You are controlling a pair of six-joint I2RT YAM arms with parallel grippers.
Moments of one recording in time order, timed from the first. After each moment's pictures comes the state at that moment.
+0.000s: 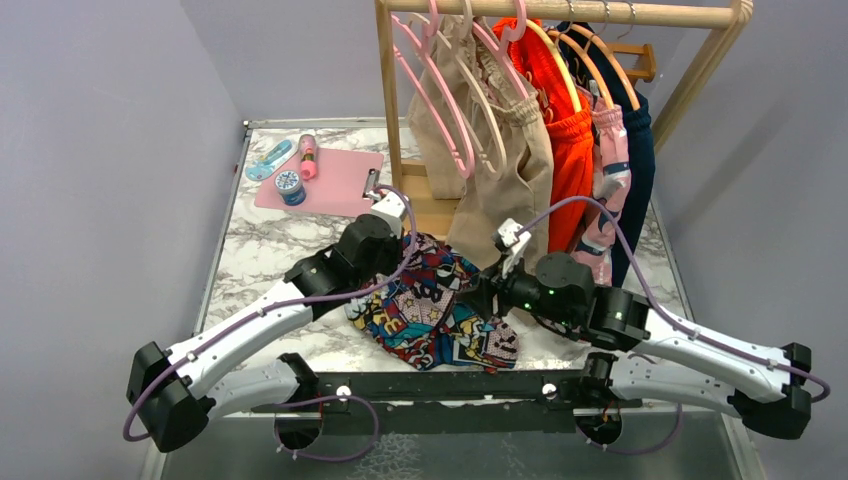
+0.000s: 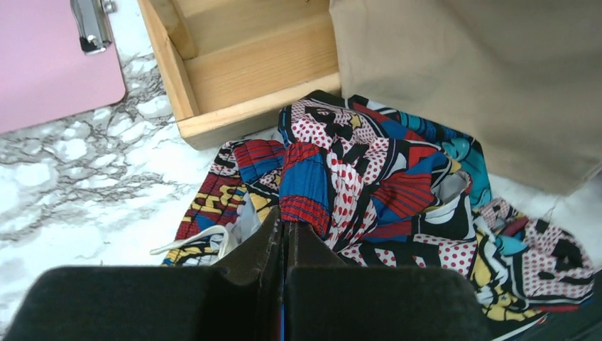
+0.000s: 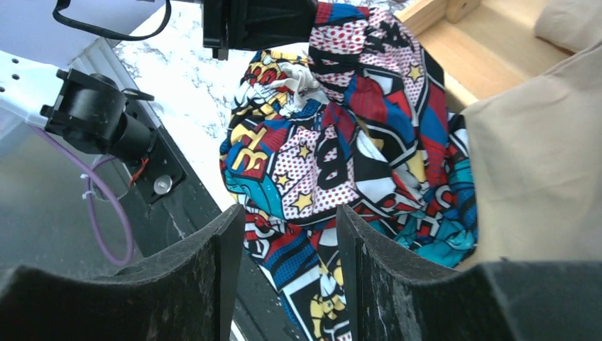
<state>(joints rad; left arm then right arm) -0.84 1.03 0.84 -0.35 -0.27 -0.25 1.13 0.80 0.80 -0.33 0.15 0.28</state>
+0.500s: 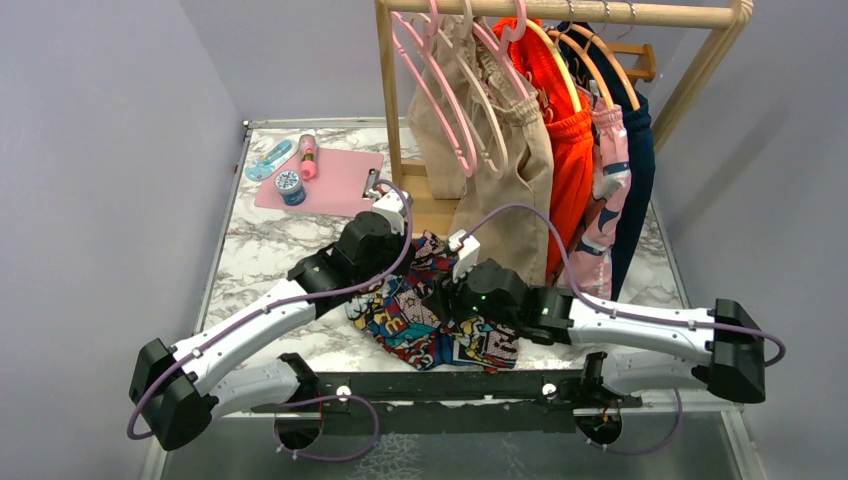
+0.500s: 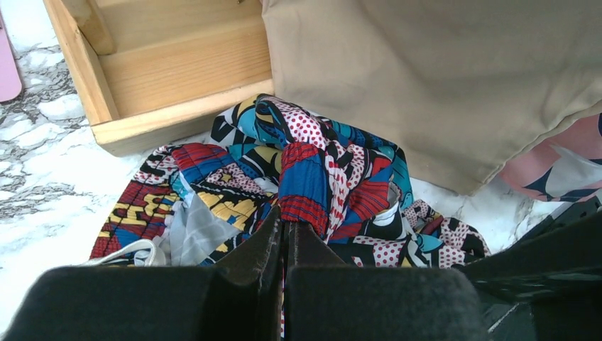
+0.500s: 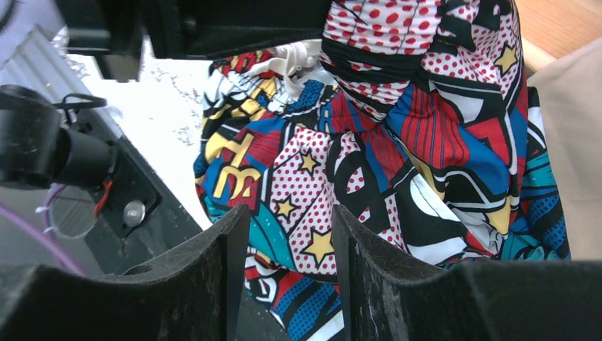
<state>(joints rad) -0.79 1.05 0.82 -0.27 -0.10 -0.40 1.19 1.14 0.75 -0.06 0.21 0.42</state>
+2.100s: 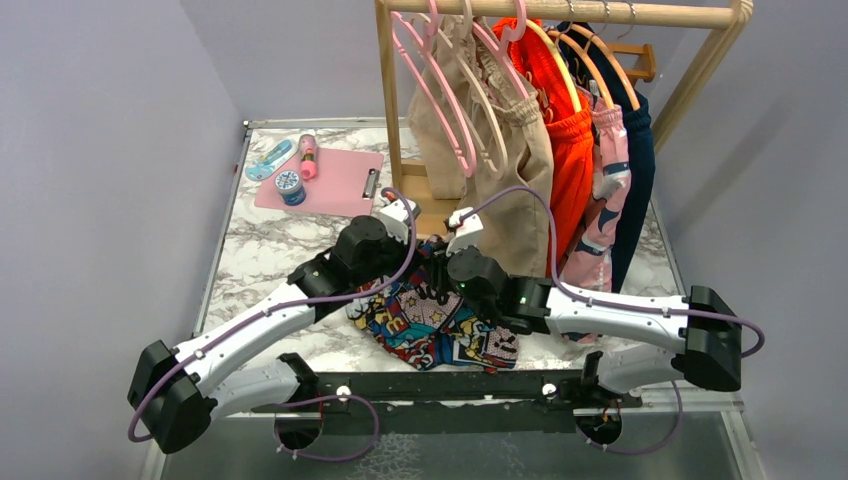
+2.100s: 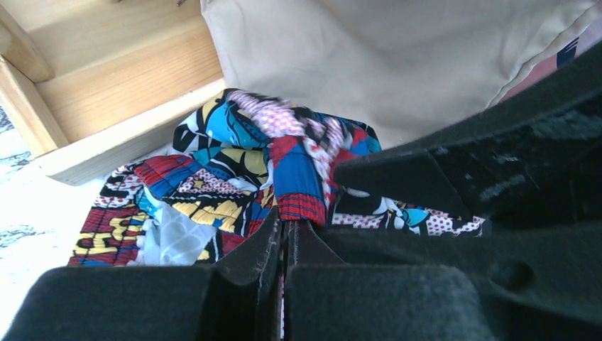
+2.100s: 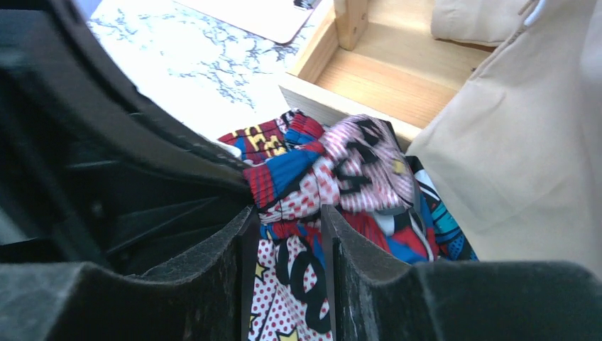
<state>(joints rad) -0.79 1.05 0.75 -0.16 0.08 -0.32 1.20 1.31 0.87 0.03 0.62 0.46</state>
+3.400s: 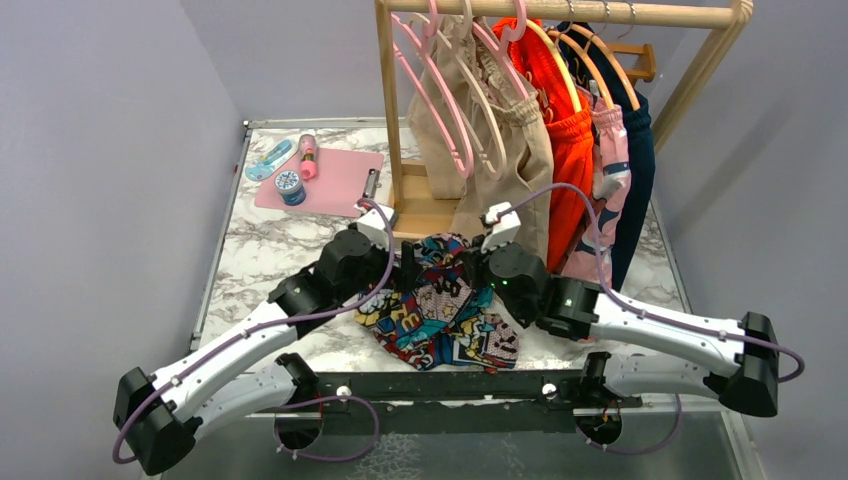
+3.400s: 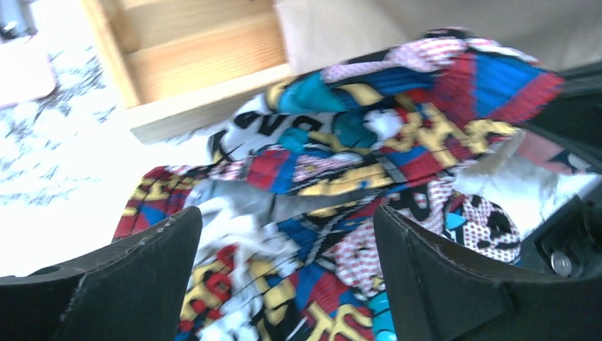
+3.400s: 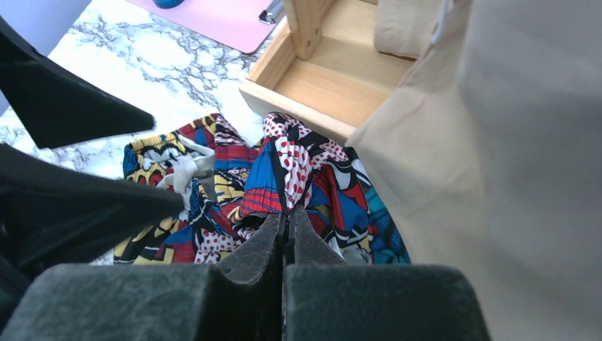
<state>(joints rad) -0.79 0.91 0.70 -0.23 -0.06 -0.32 1.14 1.11 0.84 -0.11 0.60 0.38</state>
